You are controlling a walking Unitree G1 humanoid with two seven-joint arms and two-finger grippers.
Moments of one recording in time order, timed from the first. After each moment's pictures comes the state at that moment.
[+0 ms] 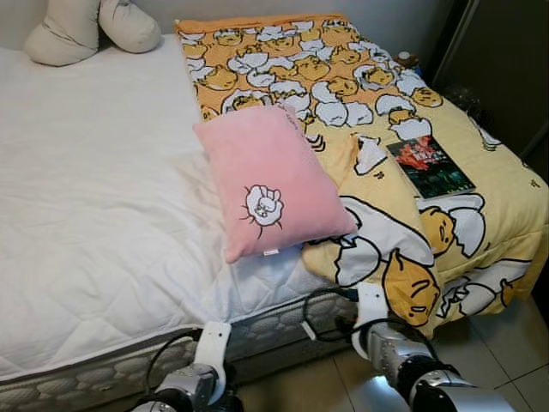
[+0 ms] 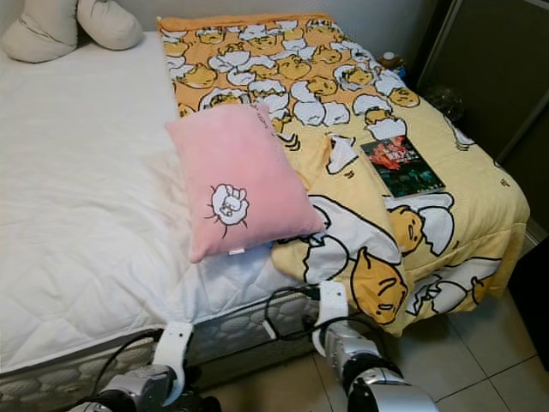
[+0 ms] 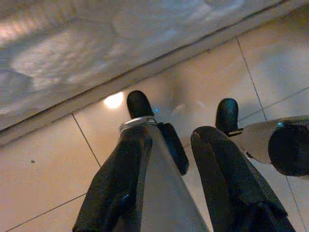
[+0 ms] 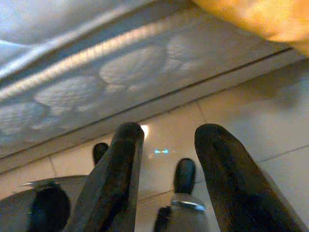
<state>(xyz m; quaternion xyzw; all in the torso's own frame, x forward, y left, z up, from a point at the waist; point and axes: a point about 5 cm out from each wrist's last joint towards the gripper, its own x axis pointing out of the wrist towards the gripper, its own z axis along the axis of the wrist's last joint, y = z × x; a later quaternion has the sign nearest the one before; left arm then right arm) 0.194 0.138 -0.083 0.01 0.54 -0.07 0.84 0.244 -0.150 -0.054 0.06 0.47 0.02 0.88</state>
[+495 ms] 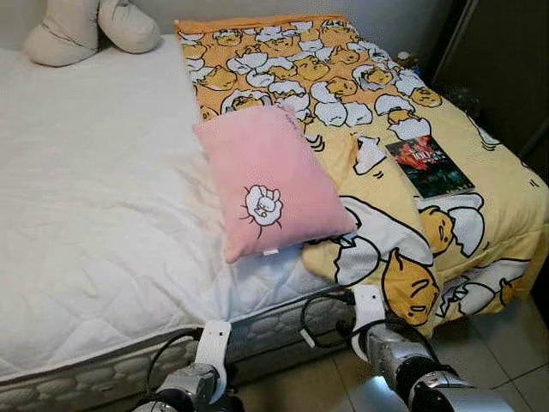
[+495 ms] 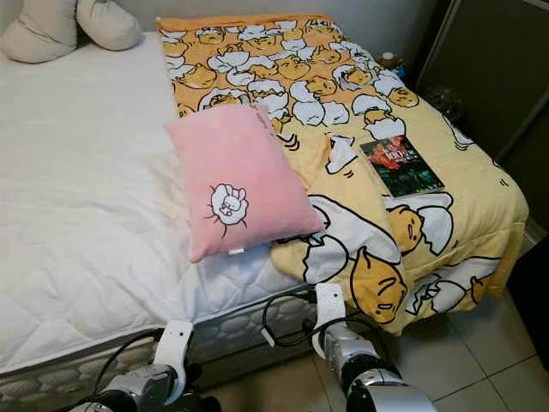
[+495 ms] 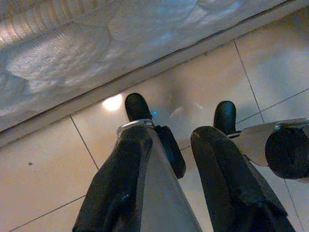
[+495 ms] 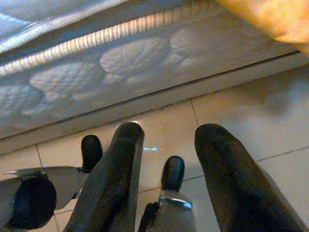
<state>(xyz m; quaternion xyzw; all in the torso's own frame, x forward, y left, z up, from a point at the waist) 0.195 0.135 -0.083 0.00 0.54 -0.08 0.84 0.243 -0.146 -0.055 0.02 0.47 0.03 0.88</state>
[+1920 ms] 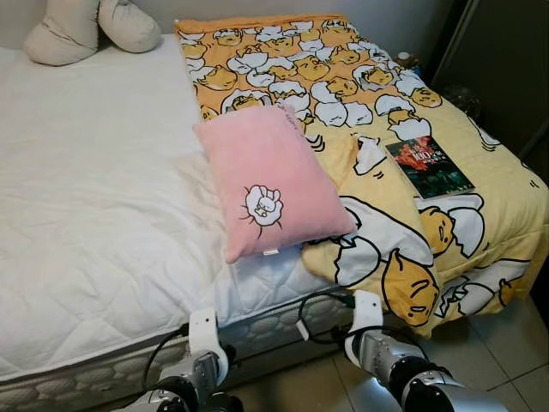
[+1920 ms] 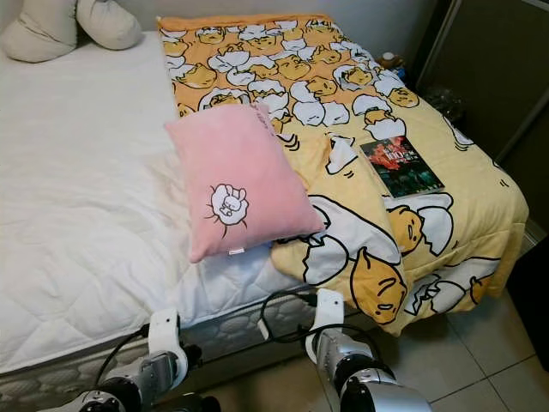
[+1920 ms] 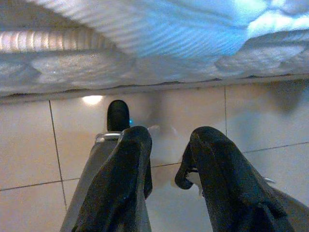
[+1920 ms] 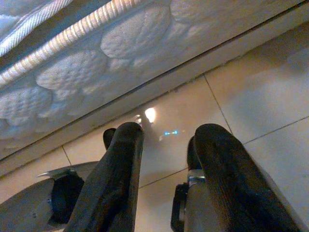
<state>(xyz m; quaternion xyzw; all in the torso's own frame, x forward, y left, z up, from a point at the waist) 0.212 0.135 -0.074 -0.13 0.52 0.04 0.85 0.237 -0.135 -0.059 0.10 0.51 -0.01 0.86</state>
